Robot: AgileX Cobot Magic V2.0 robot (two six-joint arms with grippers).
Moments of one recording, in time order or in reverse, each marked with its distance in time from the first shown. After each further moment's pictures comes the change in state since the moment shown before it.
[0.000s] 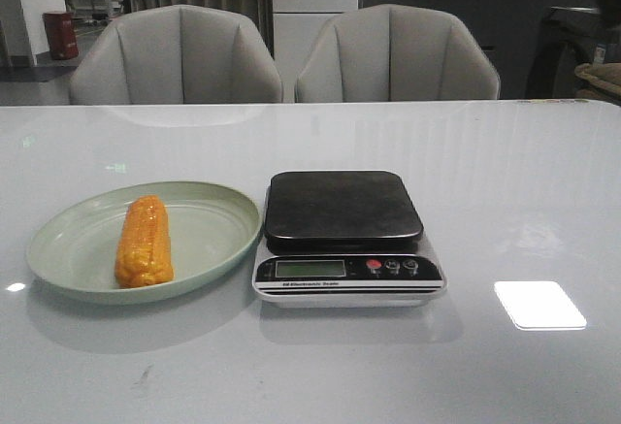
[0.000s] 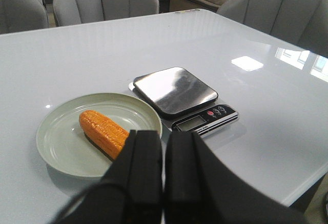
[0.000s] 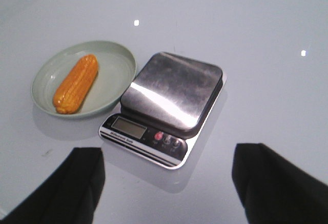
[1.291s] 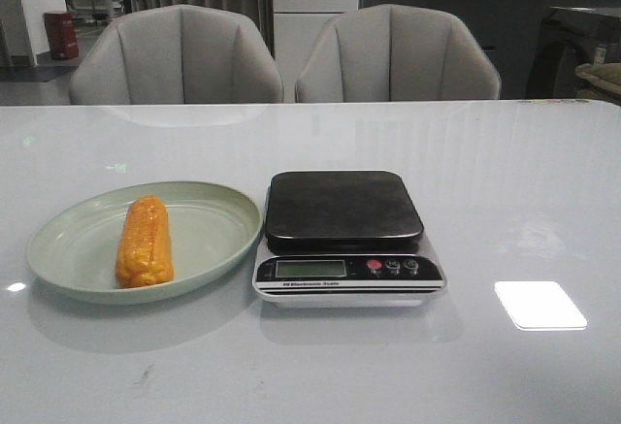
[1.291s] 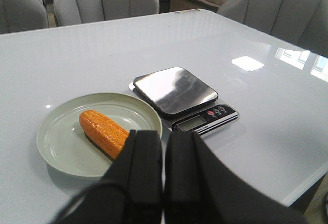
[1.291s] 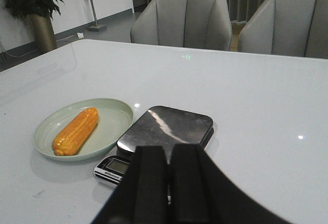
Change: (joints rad) left arm 0.000 0.000 0.000 0.002 0.000 0.000; right arm 0.000 -0.265 0.258 -0.009 -0.254 -0.002
